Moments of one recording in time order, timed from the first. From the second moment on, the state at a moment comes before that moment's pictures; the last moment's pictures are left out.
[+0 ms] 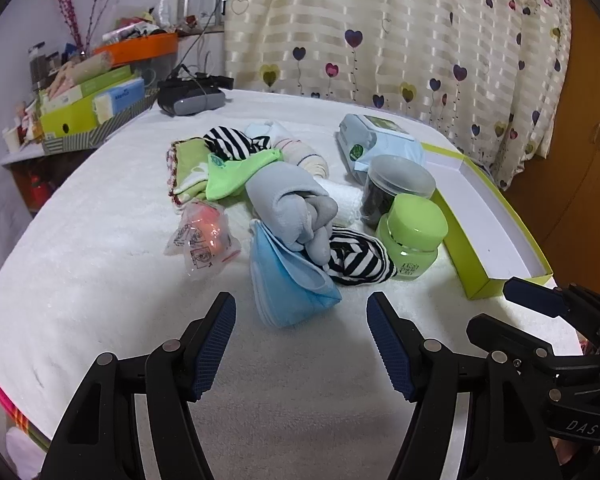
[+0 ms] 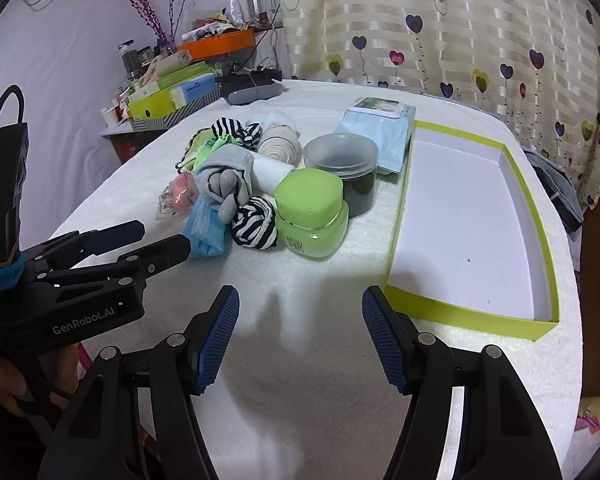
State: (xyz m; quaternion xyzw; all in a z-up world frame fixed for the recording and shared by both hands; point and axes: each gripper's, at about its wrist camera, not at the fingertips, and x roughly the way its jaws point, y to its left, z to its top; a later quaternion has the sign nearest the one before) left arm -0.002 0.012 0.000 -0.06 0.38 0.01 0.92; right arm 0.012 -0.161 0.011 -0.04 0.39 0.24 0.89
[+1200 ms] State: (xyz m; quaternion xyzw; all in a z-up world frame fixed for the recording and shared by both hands) left arm 0.007 0.024 -0.006 -0.09 0.38 0.01 0.92; right arm 0.018 -0.151 0.011 -0.05 0.39 0.25 0.88
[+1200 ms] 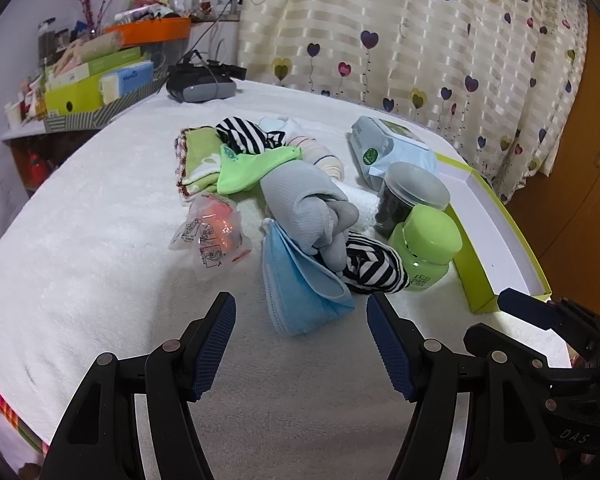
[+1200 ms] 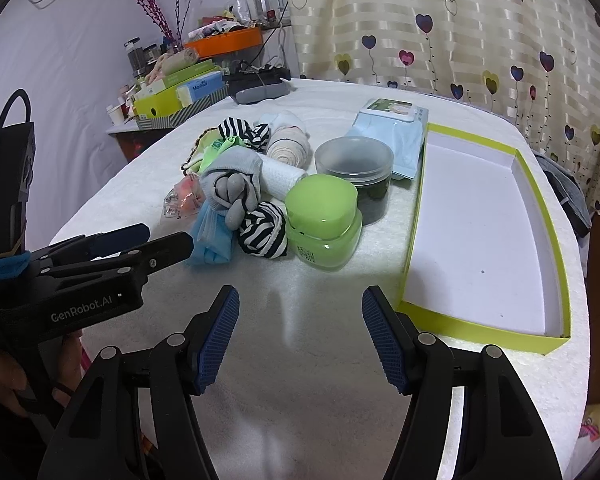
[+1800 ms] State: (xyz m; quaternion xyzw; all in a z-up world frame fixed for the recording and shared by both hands) left arm 0.027 0.029 -0.021 -0.13 0.40 0.01 0.91; right arm 0.026 -0.152 0.006 -0.04 0.40 0.25 0.88
